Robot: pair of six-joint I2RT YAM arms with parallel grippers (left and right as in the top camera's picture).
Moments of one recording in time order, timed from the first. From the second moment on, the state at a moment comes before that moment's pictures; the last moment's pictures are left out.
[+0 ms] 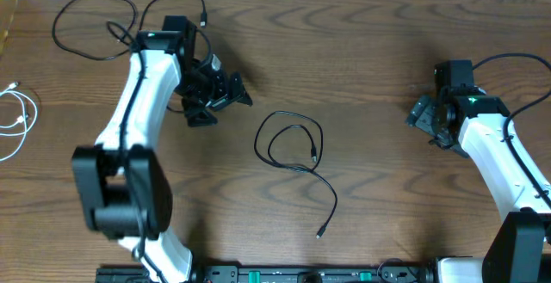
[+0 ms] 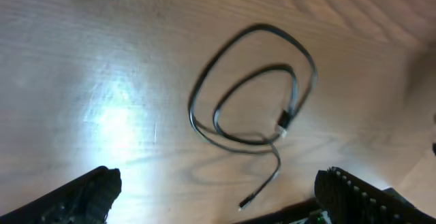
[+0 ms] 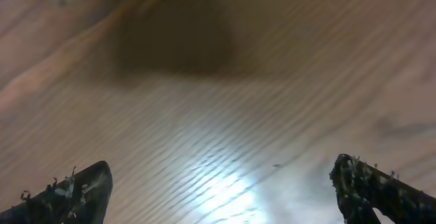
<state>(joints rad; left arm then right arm) -0.04 1.85 1.56 -1.26 0.48 -0.30 0.02 1.54 1.02 -0.78 0.27 0.63</state>
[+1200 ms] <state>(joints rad) -0.25 1.56 1.15 -0.97 0.29 -0.50 0.02 1.54 1.02 -0.77 0.27 0.62</state>
